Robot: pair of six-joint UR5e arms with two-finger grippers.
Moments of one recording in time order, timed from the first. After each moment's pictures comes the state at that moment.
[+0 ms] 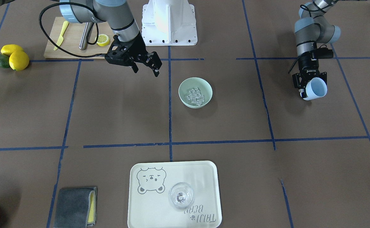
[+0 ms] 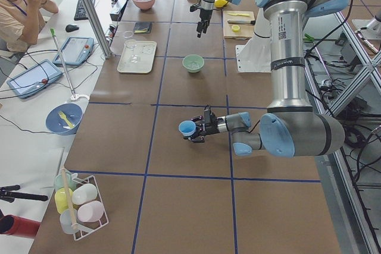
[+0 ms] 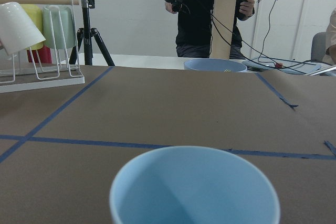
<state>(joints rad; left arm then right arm) -0.17 -1.35 -1.45 -2.87 -0.48 -1.43 0.40 -1.10 1.93 -1.40 1.74 1.77</state>
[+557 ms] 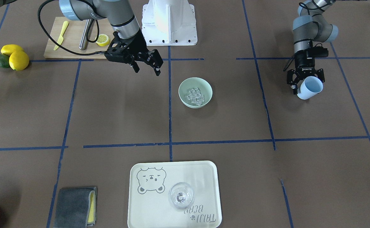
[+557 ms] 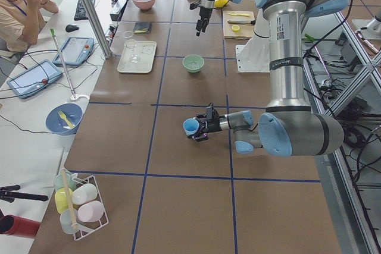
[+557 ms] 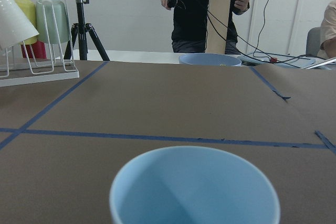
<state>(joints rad) -0.15 -1.33 -1.48 -2.90 -0.53 -1.29 0.40 -1.10 1.96 -1.40 1.70 1.77</state>
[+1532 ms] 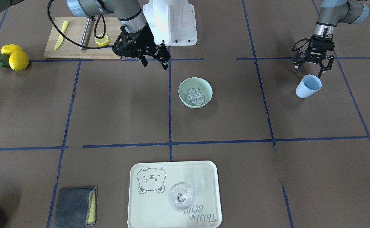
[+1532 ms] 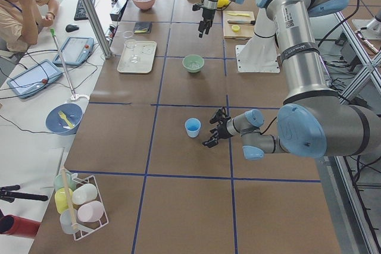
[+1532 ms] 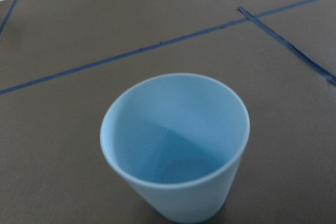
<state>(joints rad) -0.20 -1.06 -1.68 -2.96 -1.13 -0.82 0.36 -1.05 1.95 -1.40 1.69 1.87</state>
